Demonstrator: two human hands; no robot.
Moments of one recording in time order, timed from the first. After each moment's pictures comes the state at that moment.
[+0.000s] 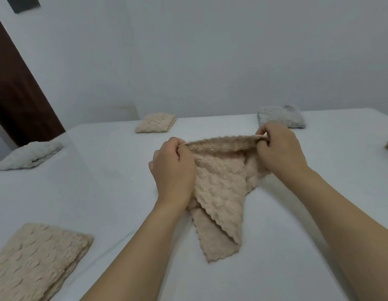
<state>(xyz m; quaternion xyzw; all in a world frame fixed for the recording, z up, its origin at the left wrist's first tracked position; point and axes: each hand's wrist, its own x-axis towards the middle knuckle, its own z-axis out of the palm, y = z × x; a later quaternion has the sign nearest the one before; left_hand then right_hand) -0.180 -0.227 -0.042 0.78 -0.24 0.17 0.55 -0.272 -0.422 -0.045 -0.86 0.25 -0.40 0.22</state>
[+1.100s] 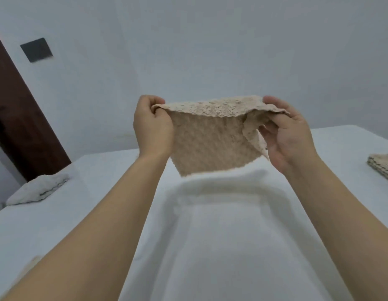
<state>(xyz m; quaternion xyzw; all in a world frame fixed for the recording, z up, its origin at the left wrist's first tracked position) -0.153 -0.250 0.089 0.68 -0.26 0.22 0.65 -0.298 -0.412 0.047 -0.43 0.04 -0.48 0.76</state>
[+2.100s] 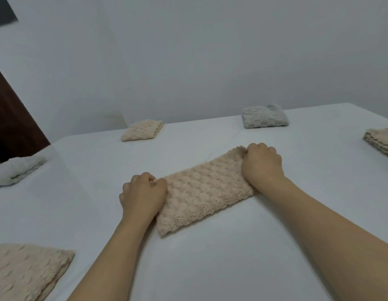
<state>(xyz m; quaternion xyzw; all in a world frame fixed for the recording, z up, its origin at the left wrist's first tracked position) -0.142 -0.197 -0.080 0.95 -0.17 0.06 0.26 -0.265 -0.425 -0.083 -0.89 0.40 -0.22 0.08</state>
